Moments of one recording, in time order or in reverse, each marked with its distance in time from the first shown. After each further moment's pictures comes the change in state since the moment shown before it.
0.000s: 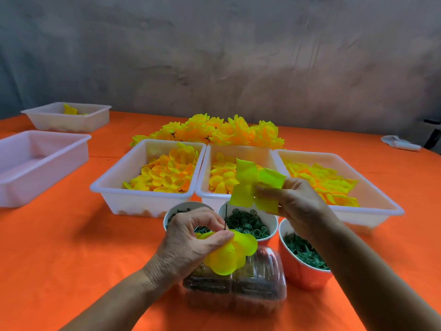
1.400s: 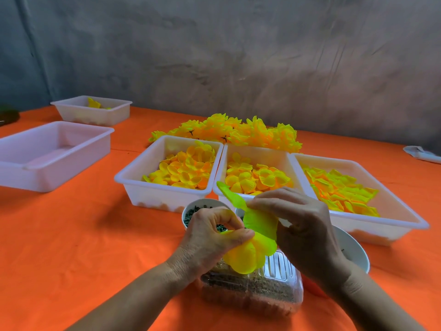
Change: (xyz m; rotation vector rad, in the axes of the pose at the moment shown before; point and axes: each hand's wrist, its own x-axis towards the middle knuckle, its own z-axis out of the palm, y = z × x) left_hand -0.006 0.012 -0.002 0.024 0.056 -0.059; right_hand -0.041 0.003 0.035 -0.880 -0.037 -1.012
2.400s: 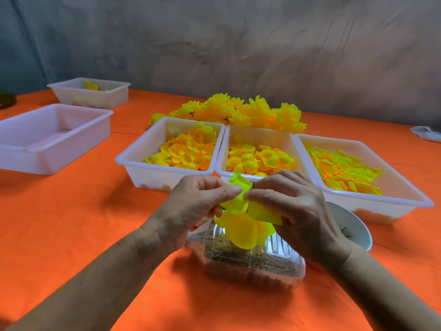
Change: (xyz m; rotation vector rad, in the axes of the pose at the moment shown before) left_hand -0.002 0.039 -0.028 -0.283 -0.062 -0.373; right_hand -0.011 0.008 0.002 -0.228 -0.140 -0.209
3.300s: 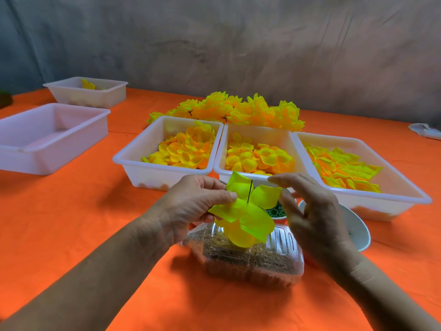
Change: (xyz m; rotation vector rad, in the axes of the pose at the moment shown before) left_hand 0.009 0.000 -0.001 0.055 0.000 -0.166; right_hand -0.017 -0.003 0.001 0.210 0.089 0.569
